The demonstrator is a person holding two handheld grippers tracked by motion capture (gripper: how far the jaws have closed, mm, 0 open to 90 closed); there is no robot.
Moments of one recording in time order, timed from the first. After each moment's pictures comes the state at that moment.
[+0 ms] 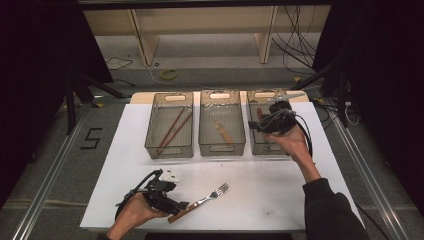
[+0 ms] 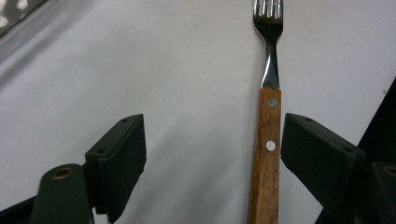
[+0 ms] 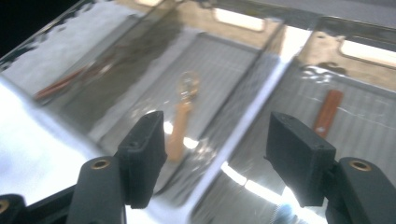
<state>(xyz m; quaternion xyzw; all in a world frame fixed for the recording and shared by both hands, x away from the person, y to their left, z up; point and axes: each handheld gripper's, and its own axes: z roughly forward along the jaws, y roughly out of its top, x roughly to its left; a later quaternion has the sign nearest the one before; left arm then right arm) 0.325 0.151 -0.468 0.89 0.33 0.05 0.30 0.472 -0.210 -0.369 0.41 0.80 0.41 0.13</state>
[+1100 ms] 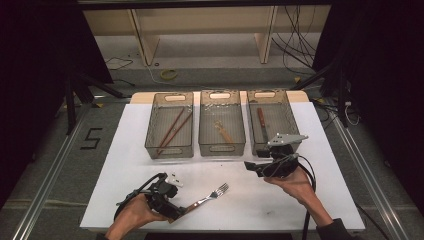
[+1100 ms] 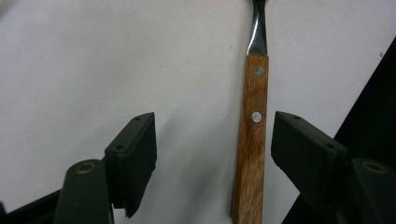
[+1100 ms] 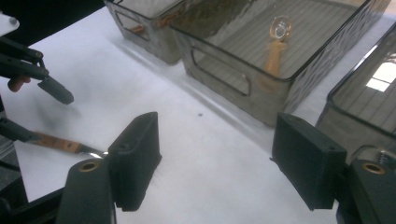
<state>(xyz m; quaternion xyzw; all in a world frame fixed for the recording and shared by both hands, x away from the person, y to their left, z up) 0.322 0.144 -0.468 0.92 0.31 0.03 0.24 0.380 -0.206 -0.410 0.35 0.83 0.43 0.09</state>
